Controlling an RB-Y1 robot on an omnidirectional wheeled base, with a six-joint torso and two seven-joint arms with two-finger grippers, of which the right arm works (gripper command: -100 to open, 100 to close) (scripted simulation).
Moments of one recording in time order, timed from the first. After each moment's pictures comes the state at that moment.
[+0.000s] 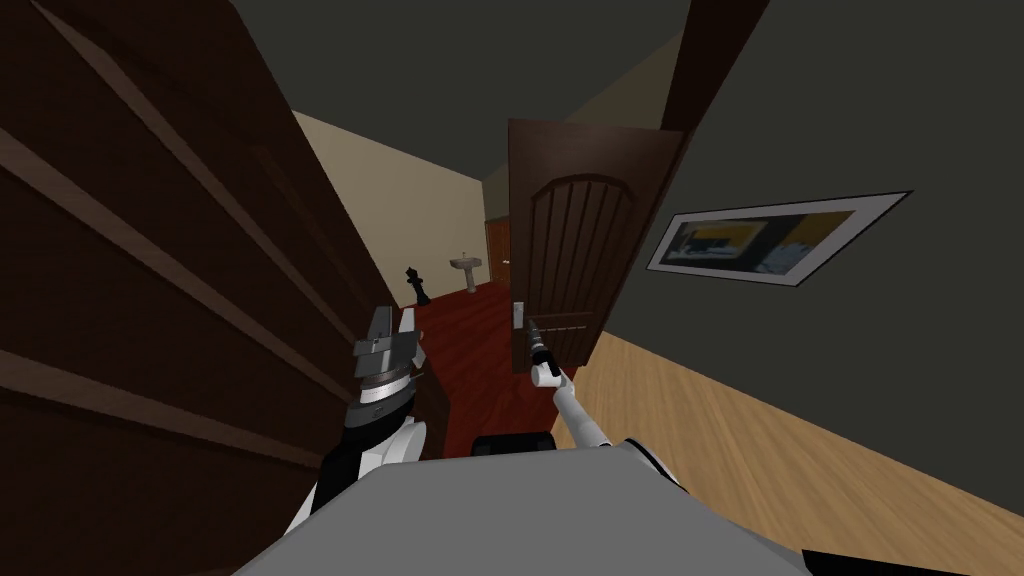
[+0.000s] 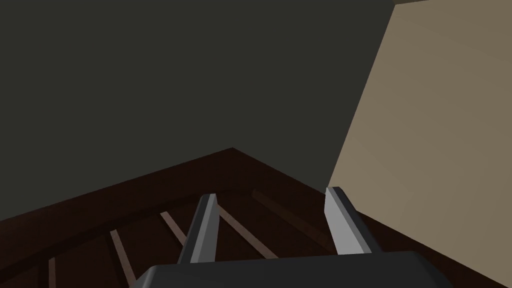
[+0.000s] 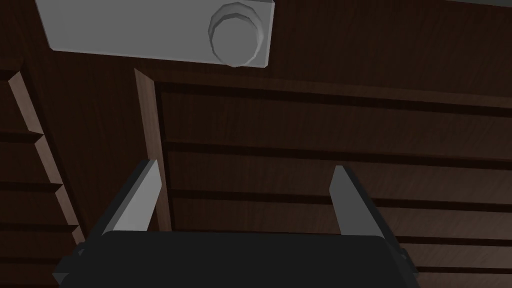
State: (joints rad) arm -0.27 0.02 0.14 -0.96 -0.40 -0.38 0.36
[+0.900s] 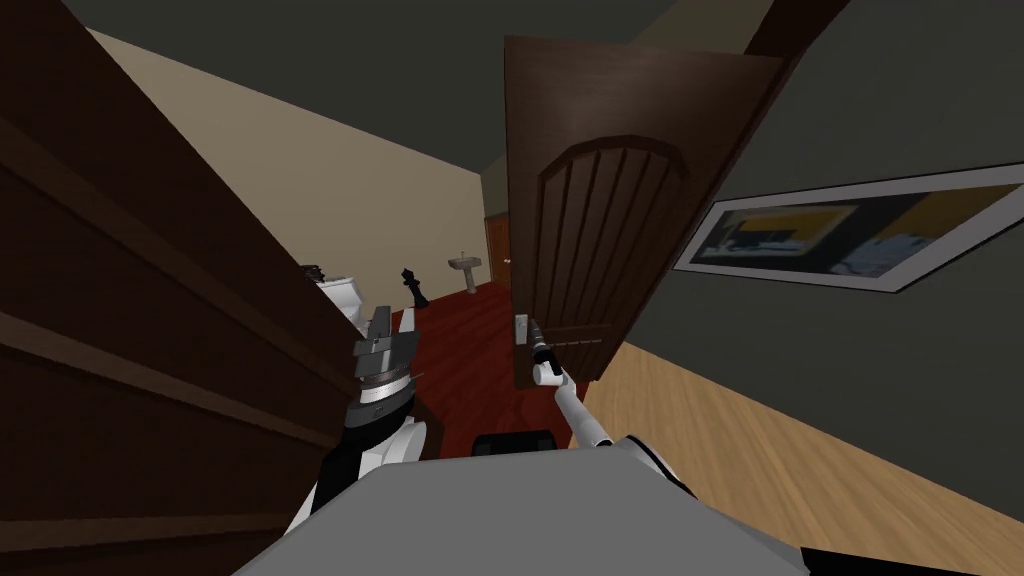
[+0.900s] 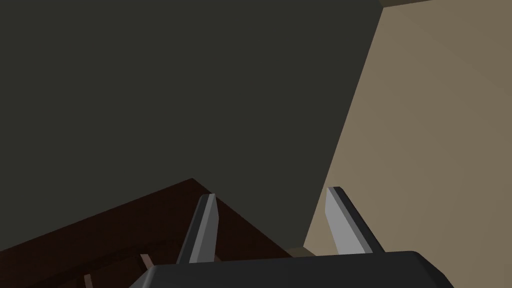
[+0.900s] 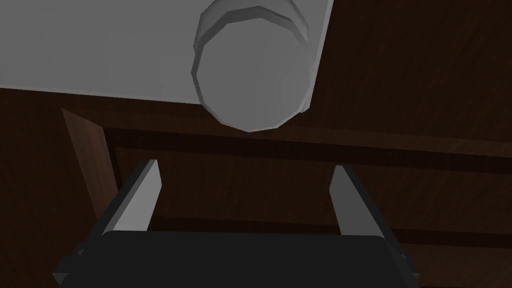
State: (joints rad) arm -0.28 0.00 0.12 -0.94 -0.40 -0.39 0.38
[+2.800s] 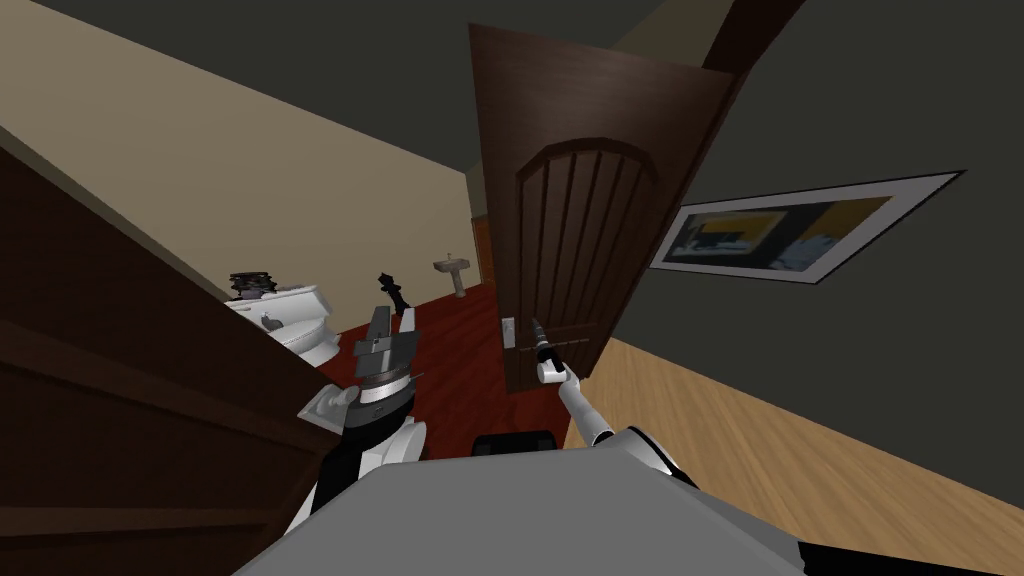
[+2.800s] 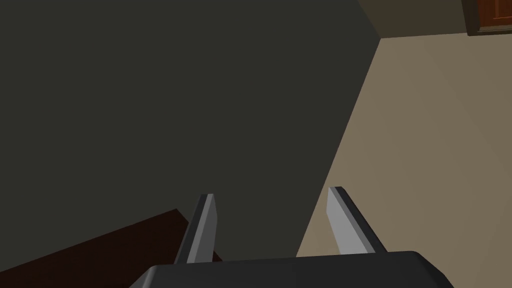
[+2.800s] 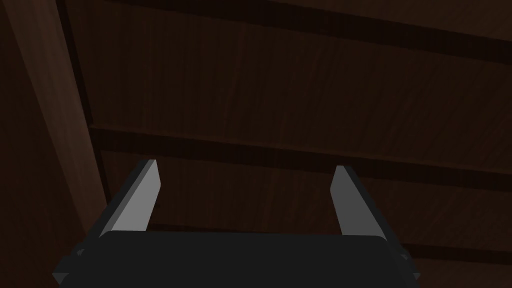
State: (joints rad) arm -0.33 -0.04 0.11 -0.88 -0.28 -0.40 0.27
